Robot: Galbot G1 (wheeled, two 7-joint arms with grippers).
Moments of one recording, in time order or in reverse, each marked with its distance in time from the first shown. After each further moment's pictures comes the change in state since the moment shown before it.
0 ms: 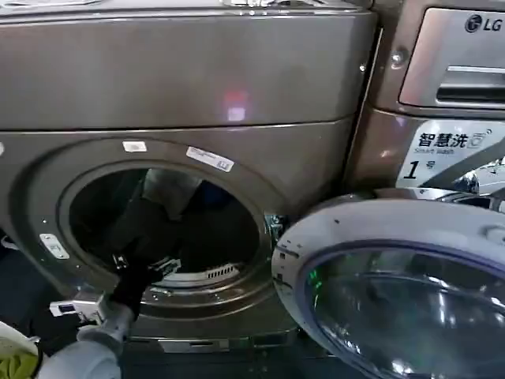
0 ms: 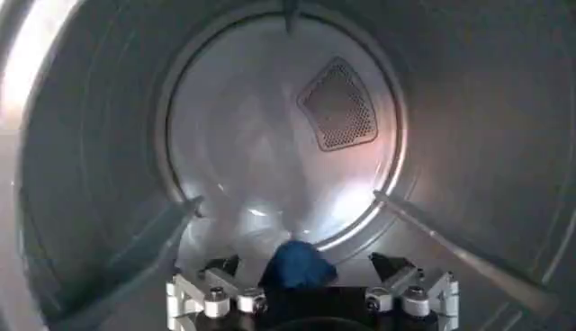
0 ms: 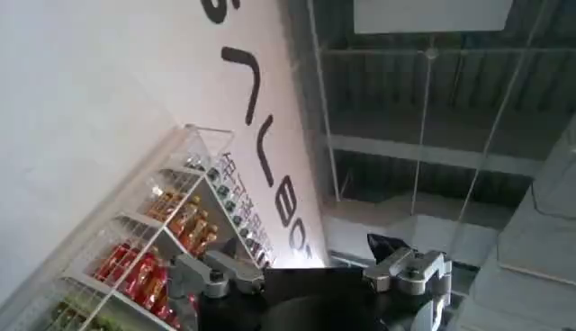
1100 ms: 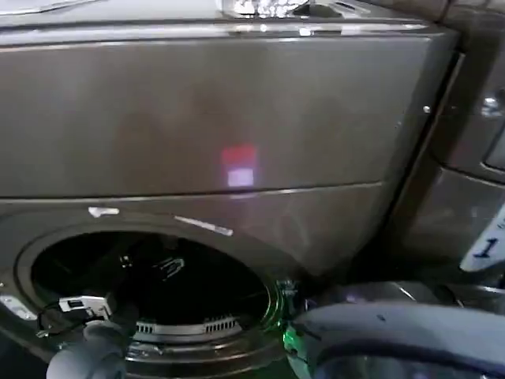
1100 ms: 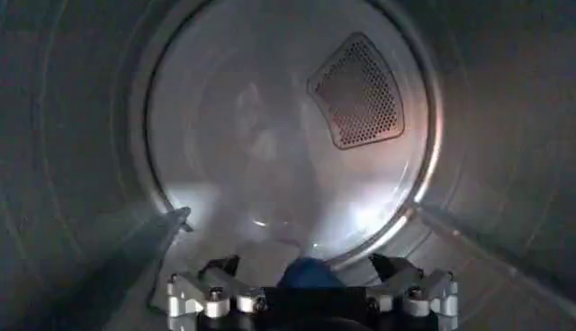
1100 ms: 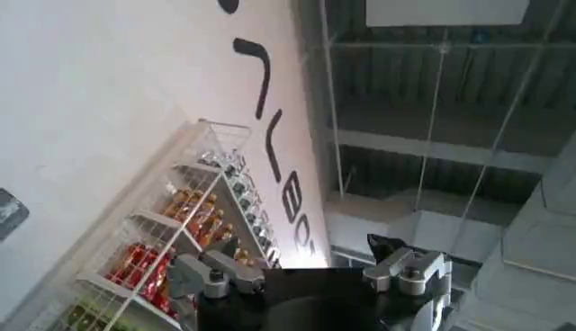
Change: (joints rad) left arm -0.041 -0.011 0.062 0.050 0.022 -0.016 0.007; right arm -0.007 0.013 0.004 -0.005 -0.006 0.010 0.006
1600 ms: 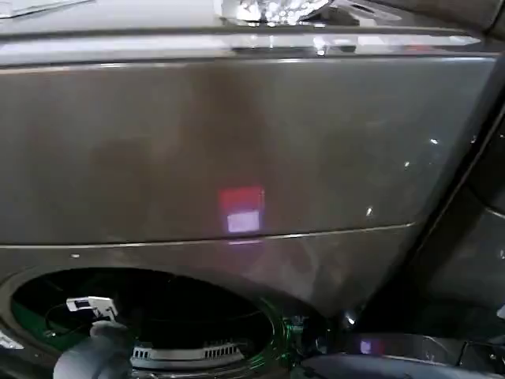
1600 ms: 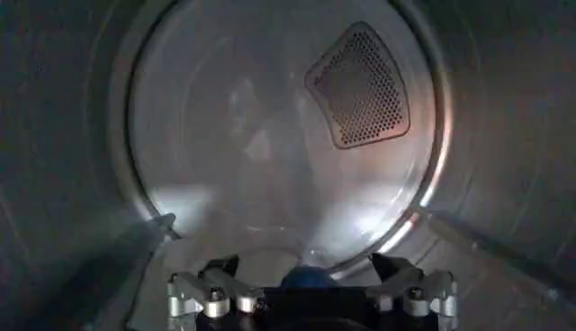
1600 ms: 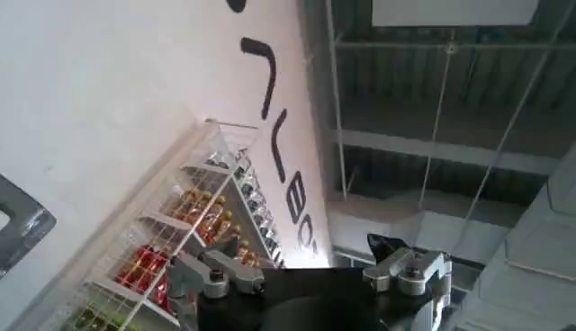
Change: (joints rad) left arm -0.274 -0.038 0.094 0.231 -0.017 -0.029 -0.017; right arm -0.032 -0.012 0.028 0.001 0.001 -0.001 -0.002
